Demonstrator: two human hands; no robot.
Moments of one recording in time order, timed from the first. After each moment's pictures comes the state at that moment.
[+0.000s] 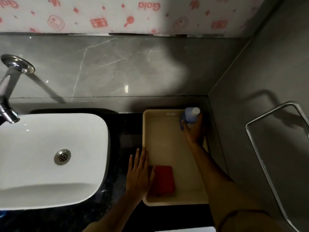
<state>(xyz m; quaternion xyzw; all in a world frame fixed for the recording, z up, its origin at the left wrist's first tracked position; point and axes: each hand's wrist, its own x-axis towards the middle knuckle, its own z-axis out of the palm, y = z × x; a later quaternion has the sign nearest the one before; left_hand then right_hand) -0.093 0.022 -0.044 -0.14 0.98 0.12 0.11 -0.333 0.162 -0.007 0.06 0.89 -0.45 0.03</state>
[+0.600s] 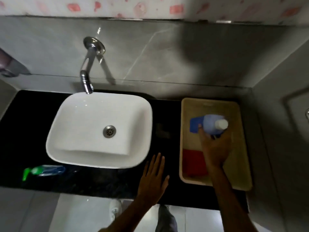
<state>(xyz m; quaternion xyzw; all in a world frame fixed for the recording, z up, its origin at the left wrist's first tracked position) 0.055 -0.016 -0.043 -0.15 0.97 0.19 0.07 -0.161 0.107 0.061 0.06 0.89 -0.44 -0.09</state>
